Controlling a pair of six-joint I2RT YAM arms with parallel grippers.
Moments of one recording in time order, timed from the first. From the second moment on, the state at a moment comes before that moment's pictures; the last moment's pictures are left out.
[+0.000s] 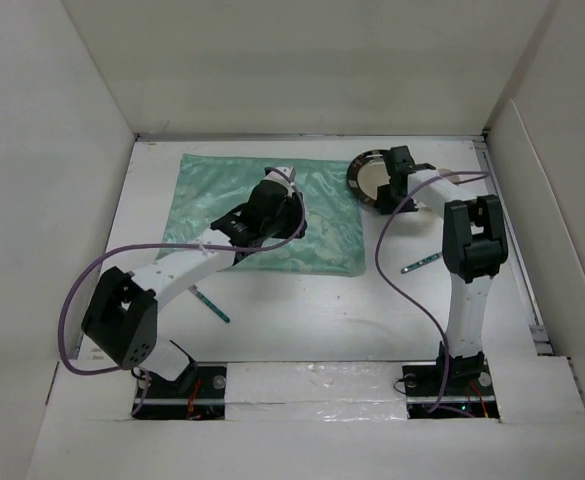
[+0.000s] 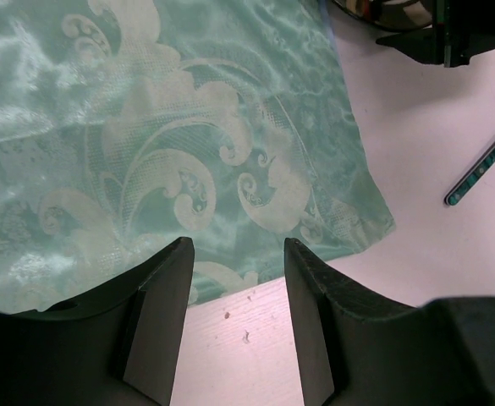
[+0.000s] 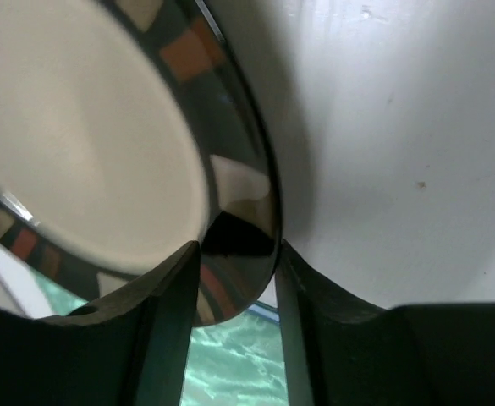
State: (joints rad) left arm -0.69 1.48 1.07 -0.21 -0.10 -0.48; right arm 0.19 2.08 1.54 -0.62 0.24 1.67
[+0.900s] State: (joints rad) left arm -0.67 1.44 1.16 -0.32 -0.18 -0.43; right arm 0.19 1.62 1.25 -0.33 0.37 1.17
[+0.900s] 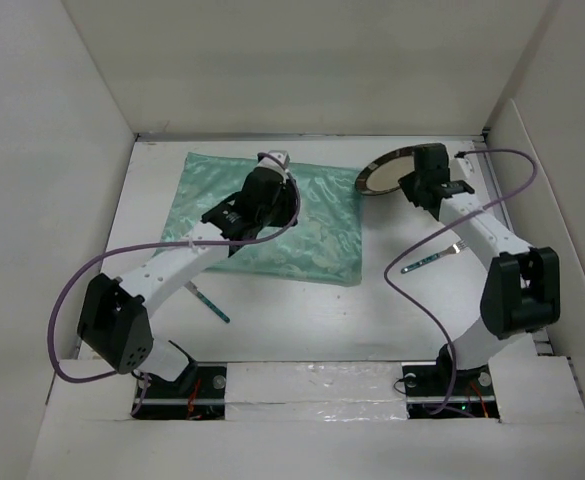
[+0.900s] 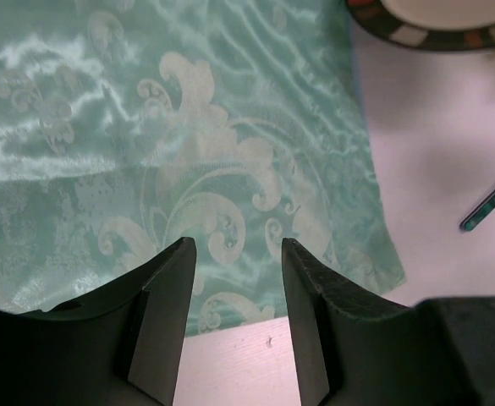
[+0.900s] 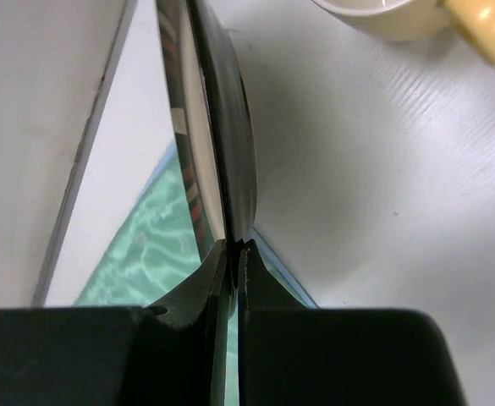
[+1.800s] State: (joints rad) left arm -0.46 1.30 1.33 -0.47 -0.25 -0.41; right arm 0.57 1.95 1.22 0.33 -0.38 1.18
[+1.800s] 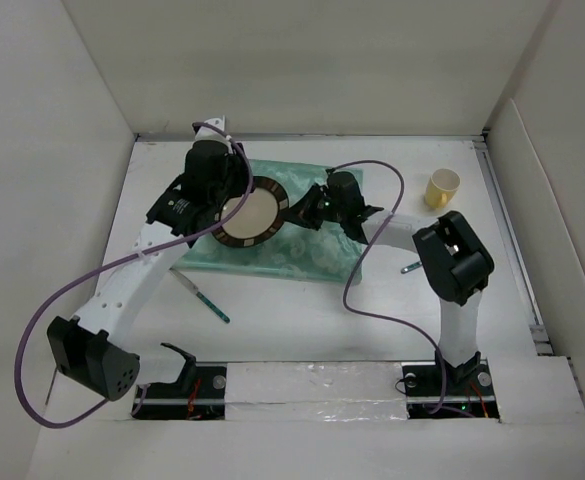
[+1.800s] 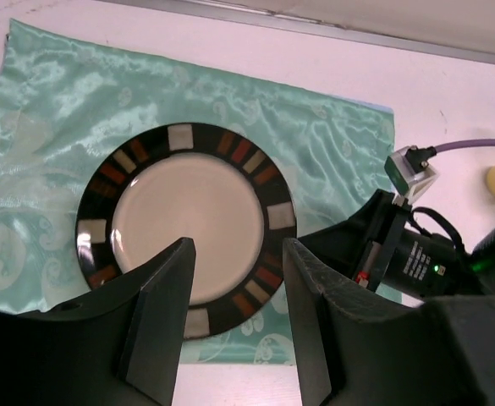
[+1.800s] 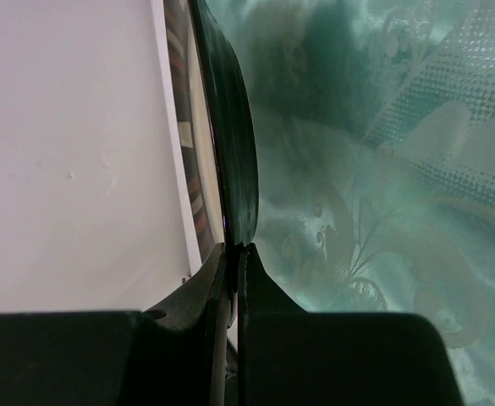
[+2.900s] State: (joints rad) left arm -0.46 1.28 1.23 -0.46 -0.25 -0.41; right arm 0.54 1.97 1.29 0.07 -0.33 1.04
